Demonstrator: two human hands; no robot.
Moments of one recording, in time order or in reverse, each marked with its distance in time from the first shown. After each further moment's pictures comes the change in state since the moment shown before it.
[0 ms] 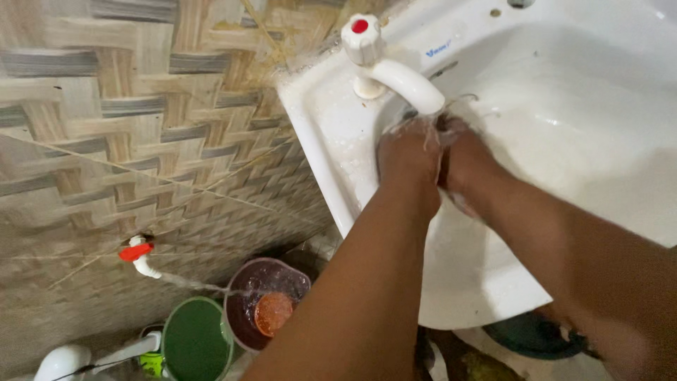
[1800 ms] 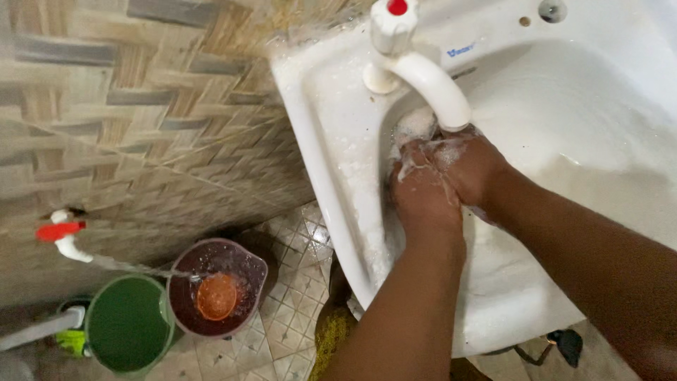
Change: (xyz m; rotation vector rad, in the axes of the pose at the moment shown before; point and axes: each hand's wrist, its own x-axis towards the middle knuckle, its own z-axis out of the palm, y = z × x) left_hand 0.041 -0.083 0.019 -0.126 0.193 0.026; right_hand 0.013 -0.018 -0.008 -0.622 -0.172 -0.037
